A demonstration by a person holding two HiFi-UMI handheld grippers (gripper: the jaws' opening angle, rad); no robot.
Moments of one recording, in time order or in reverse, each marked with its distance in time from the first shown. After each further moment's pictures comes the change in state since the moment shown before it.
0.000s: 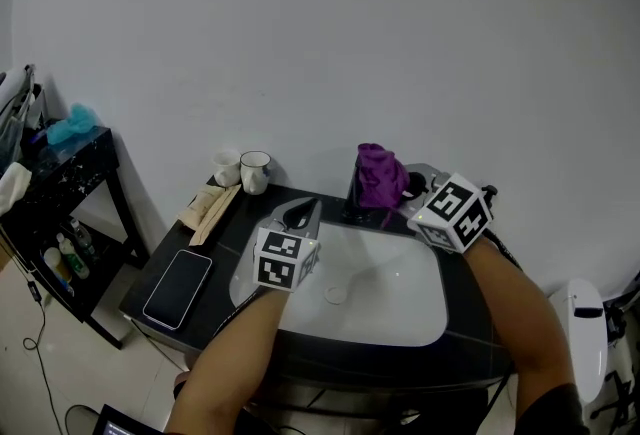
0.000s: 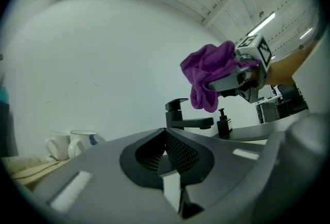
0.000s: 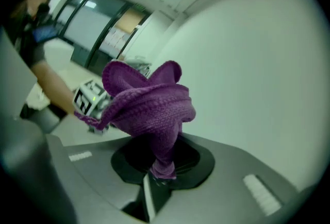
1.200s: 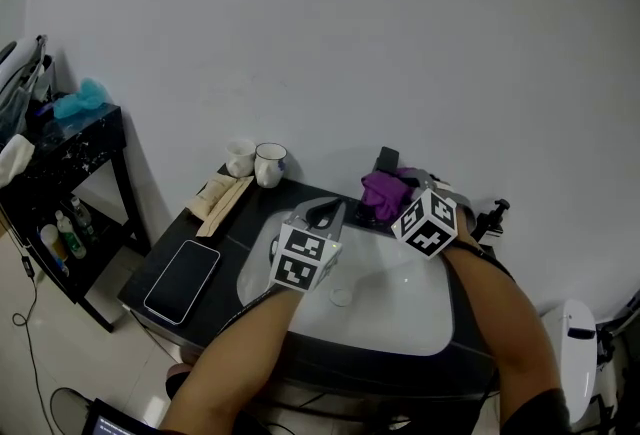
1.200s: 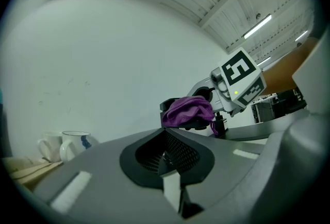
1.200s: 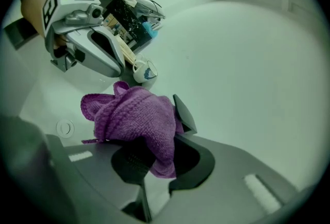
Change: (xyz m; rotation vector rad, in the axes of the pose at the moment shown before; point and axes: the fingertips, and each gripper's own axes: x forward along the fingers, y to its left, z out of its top) left arm 0.008 -0.011 -0.001 0.015 0.003 -0.049; right arm 0.062 -0.029 -0.071 -0.369 0.394 -0.215
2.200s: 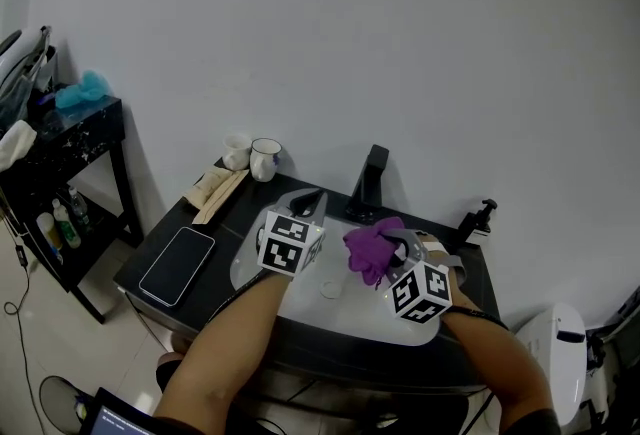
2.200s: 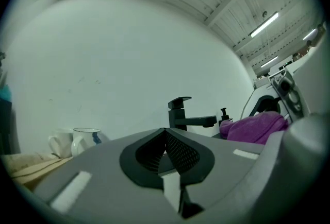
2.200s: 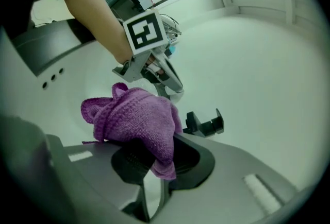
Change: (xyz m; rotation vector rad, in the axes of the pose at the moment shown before) left arm -0.009 0.018 -0.004 -0.032 0.012 0.071; right arm -0.081 0.110 -0.002 -0.069 -0.113 0.061
